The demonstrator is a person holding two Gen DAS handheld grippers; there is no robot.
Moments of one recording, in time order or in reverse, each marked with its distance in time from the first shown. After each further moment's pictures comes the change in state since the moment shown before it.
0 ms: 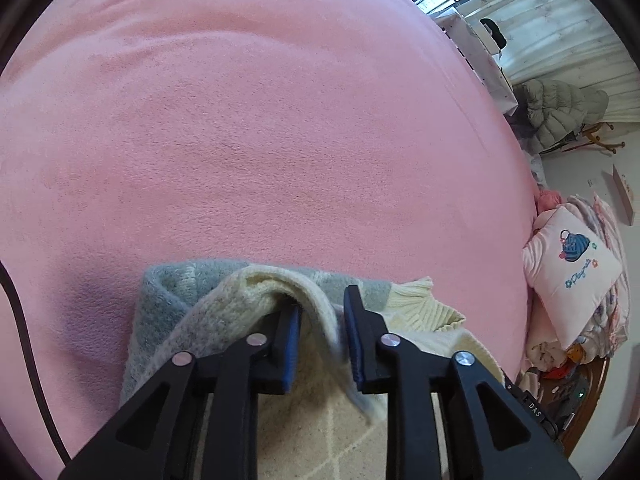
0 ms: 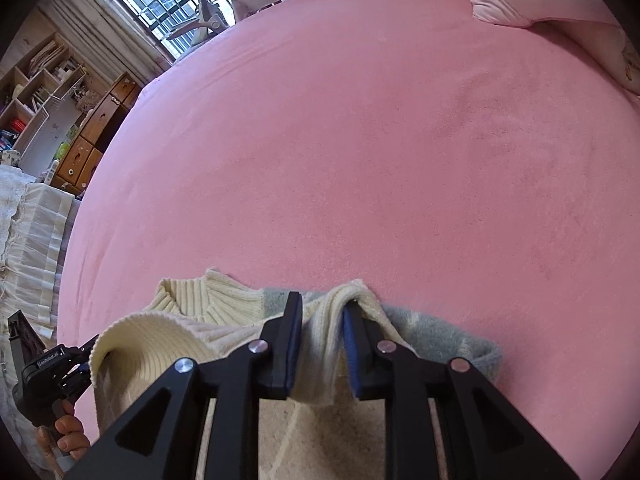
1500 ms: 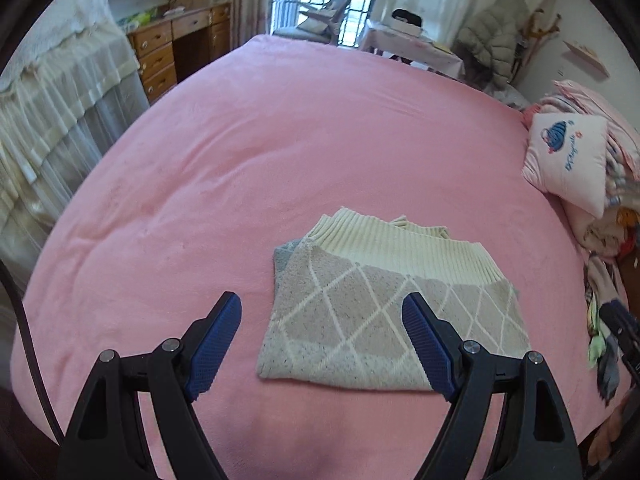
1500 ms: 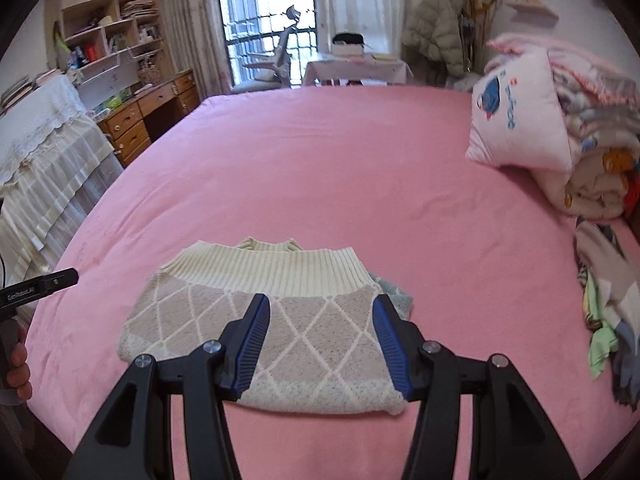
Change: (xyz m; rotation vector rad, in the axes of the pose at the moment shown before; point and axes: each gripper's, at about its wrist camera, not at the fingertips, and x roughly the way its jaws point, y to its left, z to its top) left arm -0.243 -0.052 -0.141 0.516 -0.231 0.265; right arm -0.241 0.093 -0.150 -0.411 -0.310 -0.129
